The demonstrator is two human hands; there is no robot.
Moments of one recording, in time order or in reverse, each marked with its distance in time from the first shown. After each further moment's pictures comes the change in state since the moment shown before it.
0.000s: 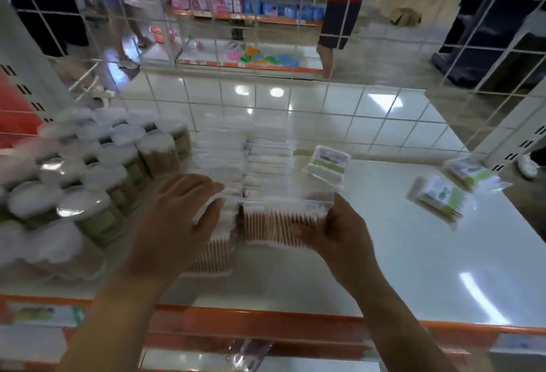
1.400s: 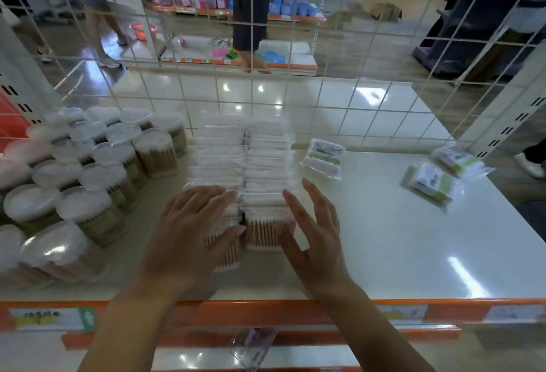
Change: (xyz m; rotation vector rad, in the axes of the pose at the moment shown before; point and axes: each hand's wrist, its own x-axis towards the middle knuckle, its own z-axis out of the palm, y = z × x) left_hand -0.025 -0.018 0.020 -0.033 -0.136 0.070; right_hand -0.015 0.036 0.041 -0.683 0.189 -0.360
